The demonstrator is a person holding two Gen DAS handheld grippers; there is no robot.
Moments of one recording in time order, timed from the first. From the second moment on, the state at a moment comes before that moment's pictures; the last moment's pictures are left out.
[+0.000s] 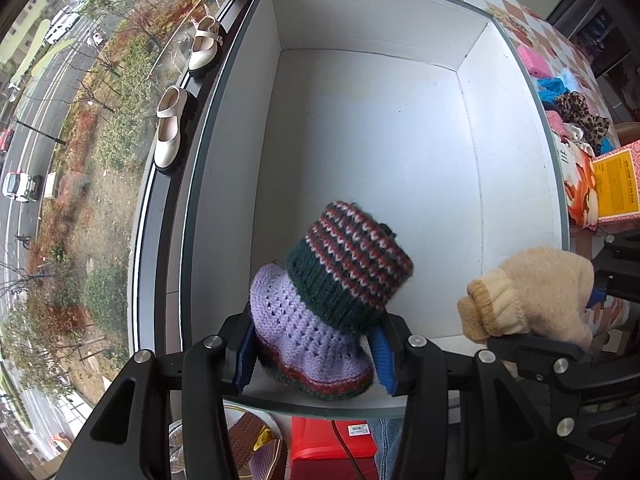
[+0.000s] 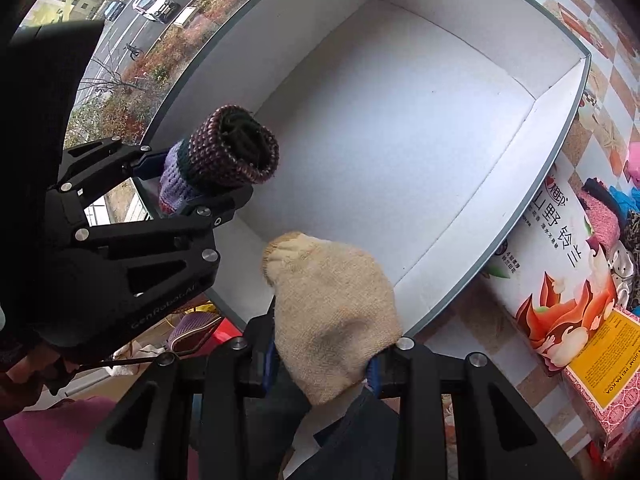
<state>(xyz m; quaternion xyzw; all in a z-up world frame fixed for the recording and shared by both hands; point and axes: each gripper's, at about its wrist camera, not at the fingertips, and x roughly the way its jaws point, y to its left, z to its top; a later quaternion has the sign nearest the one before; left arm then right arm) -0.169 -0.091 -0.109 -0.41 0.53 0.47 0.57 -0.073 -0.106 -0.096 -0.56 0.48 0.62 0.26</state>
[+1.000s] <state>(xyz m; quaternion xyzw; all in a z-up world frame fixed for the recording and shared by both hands) -0.047 -0.018 -0.009 -0.39 0.50 0.38 0.67 0.185 -0.037 0.089 -0.34 0.51 0.56 0.55</state>
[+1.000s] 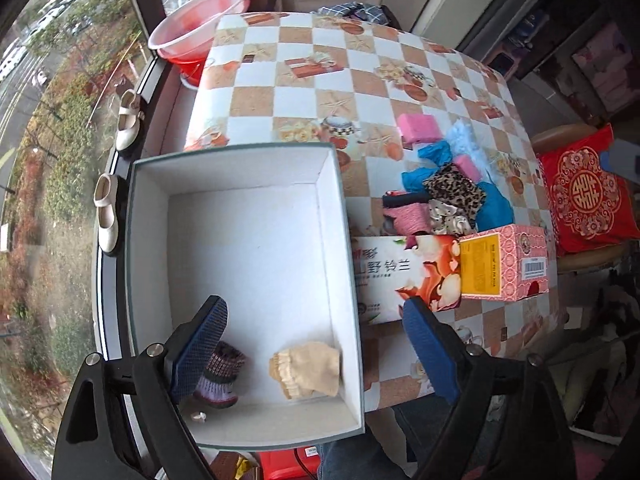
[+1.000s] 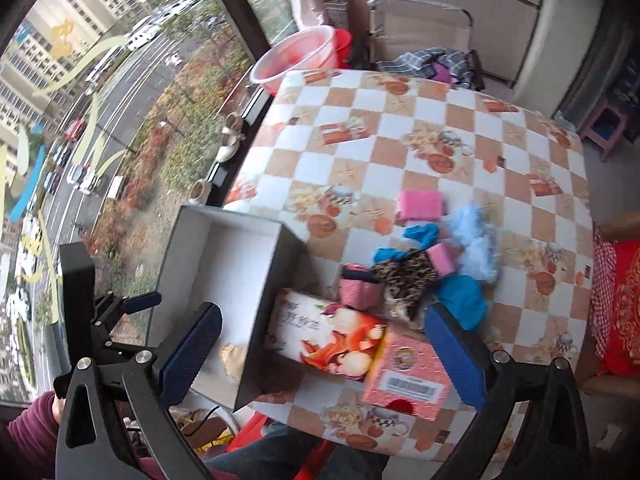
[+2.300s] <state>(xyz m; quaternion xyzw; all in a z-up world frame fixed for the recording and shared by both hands) 0.126 0.066 -0.209 -0.41 0.71 0.31 0.48 0.404 -0.097 -0.162 -0.35 0.70 0.31 0.55</state>
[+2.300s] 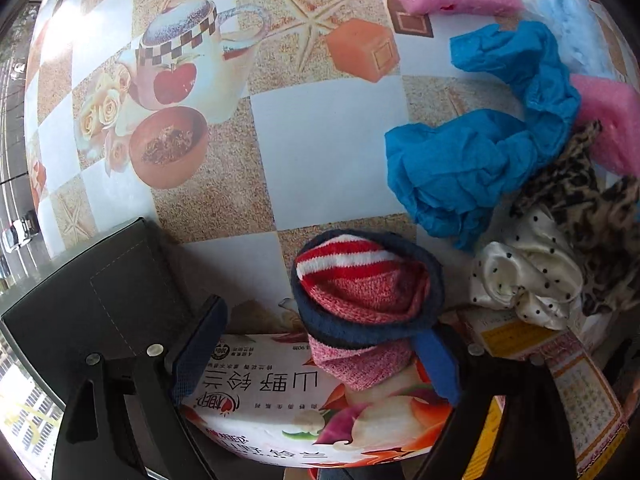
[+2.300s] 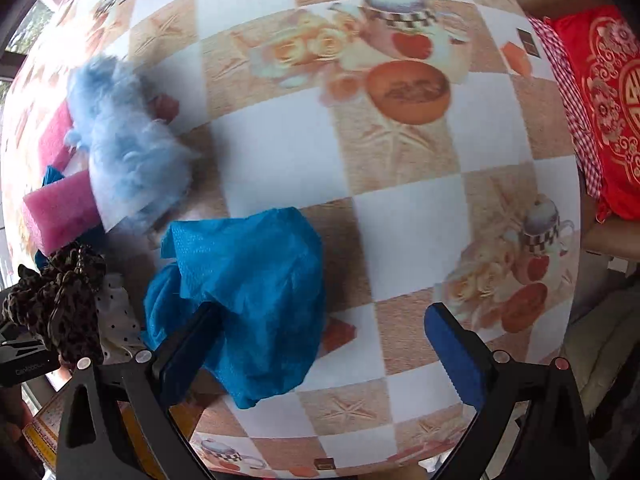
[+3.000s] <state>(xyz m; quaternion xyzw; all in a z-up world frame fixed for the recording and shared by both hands) 0.140 0.055 -0.194 -0.42 0.68 0.28 0.53 0.350 -0.117 -0.160 -0.34 0.71 0.41 0.47</state>
